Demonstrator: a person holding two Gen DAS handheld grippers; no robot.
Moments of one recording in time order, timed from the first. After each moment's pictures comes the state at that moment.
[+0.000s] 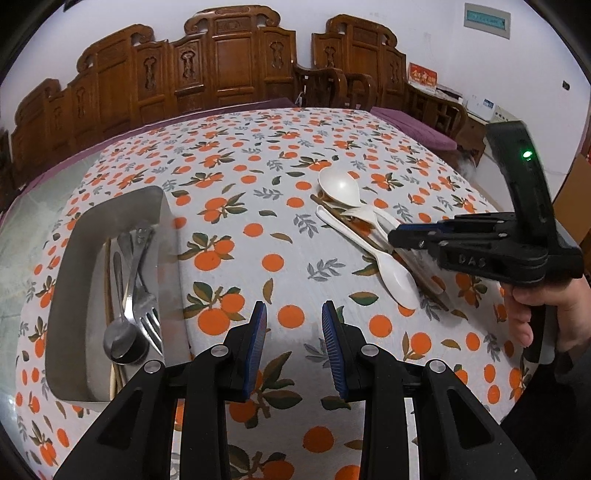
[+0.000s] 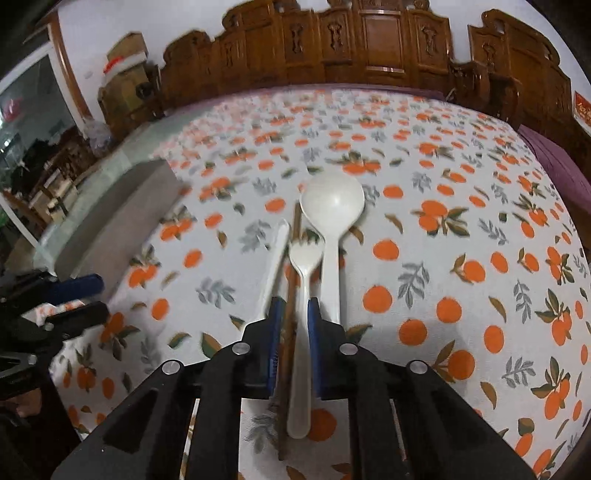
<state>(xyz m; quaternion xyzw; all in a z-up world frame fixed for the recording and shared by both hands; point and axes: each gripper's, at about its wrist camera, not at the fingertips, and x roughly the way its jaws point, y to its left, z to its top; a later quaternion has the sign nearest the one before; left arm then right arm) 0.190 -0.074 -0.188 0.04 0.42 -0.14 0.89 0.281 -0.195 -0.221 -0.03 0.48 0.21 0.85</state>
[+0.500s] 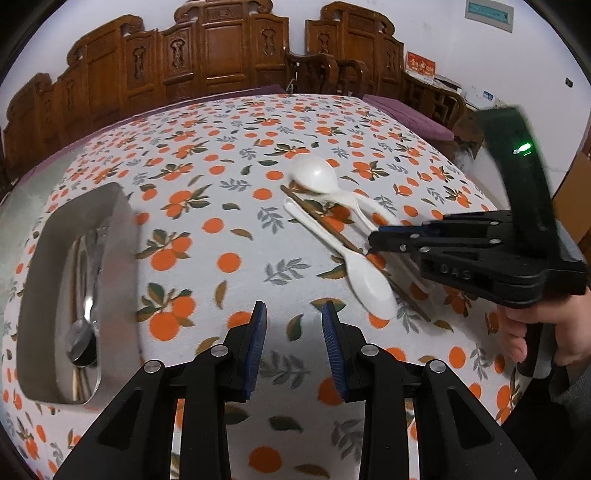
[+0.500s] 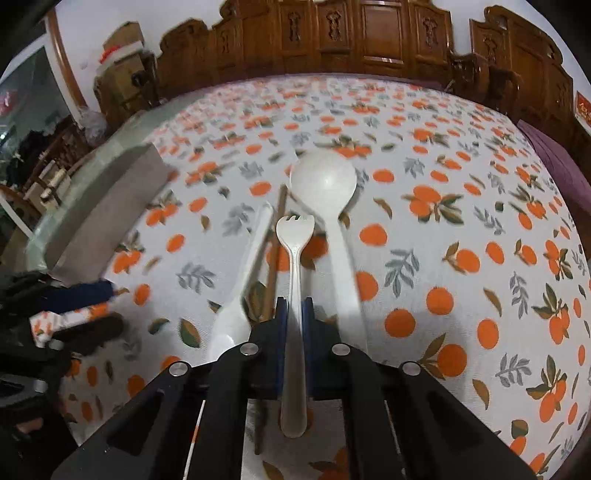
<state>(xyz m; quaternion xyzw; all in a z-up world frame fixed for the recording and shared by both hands) 0.204 -0.113 -0.199 0.03 0.45 -0.15 0.88 0.280 -0.210 -0.213 -0.01 0.46 0.23 0.86</state>
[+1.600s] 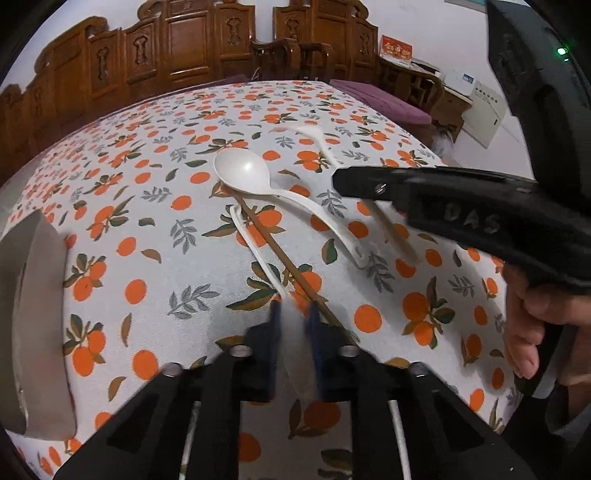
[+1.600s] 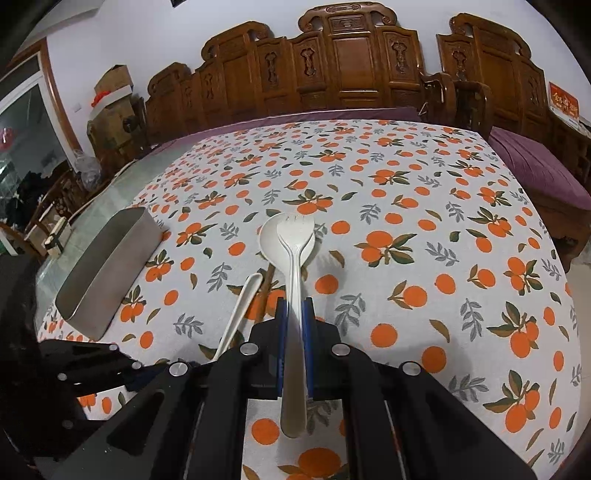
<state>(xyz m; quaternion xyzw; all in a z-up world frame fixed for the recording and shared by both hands) 0.223 -0.177 -0.213 0.05 0.46 -0.19 0.86 0.286 -0.241 -0.191 0.03 0.42 0.20 0.88</state>
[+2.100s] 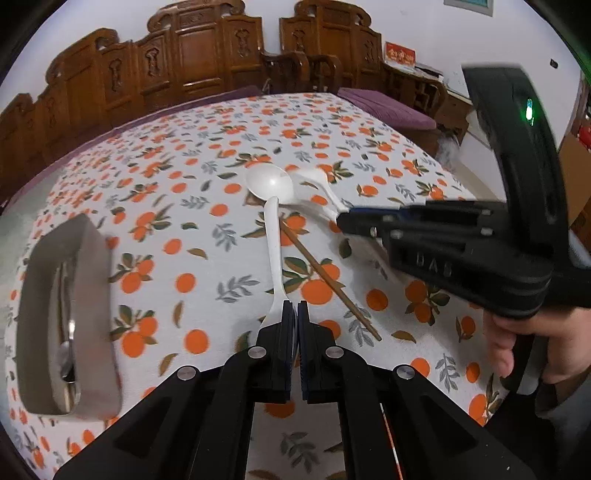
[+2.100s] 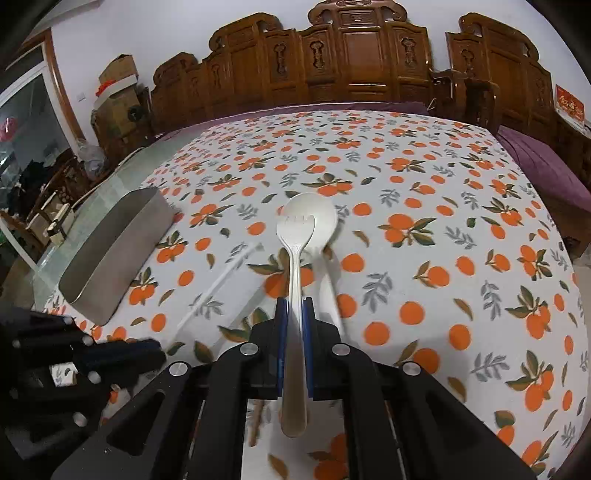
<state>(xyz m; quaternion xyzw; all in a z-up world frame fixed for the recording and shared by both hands) 0.199 -0.148 -0.181 0.06 0.45 -0.17 0.88 0.268 -0.220 -0.195 0.02 0.43 0.21 0.88</state>
